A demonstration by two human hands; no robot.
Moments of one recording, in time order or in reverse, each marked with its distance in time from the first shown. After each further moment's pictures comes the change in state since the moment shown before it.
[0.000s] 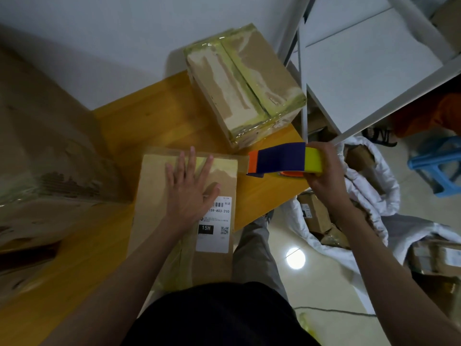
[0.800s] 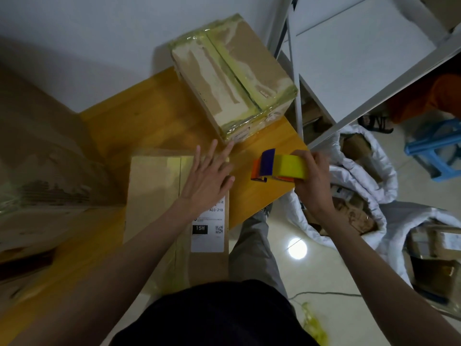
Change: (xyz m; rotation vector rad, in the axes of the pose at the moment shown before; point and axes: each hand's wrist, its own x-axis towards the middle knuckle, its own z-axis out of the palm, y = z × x) left_hand 0.041 0.040 -0.012 0.070 -0.066 0.388; right_hand -0.027 0.007 0.025 -0.264 0.016 0.139
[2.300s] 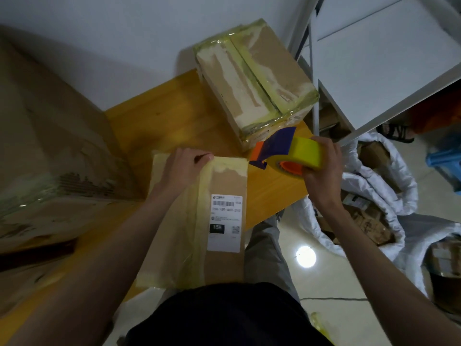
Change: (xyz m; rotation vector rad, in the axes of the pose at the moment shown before) left_hand -0.017 -0.083 -0.019 -0.574 0.117 -0.469; right_hand 0.024 -0.049 0.001 0.275 0.116 0.176
